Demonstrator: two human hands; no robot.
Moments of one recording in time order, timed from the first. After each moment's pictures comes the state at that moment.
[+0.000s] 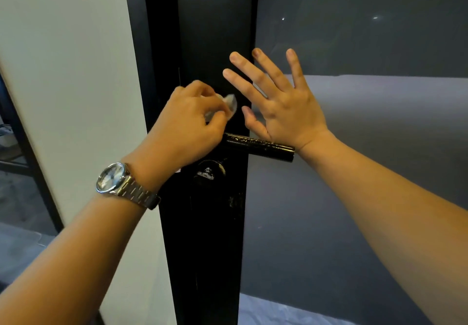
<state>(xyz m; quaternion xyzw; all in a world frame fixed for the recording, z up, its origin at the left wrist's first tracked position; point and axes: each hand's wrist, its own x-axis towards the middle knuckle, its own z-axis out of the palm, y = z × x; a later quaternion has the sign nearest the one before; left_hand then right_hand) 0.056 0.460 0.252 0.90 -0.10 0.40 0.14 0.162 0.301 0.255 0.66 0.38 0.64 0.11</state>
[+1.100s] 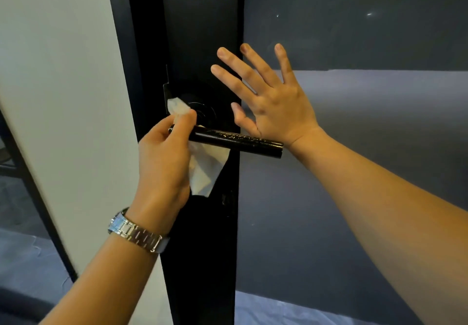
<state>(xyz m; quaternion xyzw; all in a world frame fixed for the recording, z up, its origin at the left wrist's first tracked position) 0.041 0.436 0.217 0.56 0.04 0.32 0.76 0.163 0.300 0.256 0.66 0.38 0.64 0.10</state>
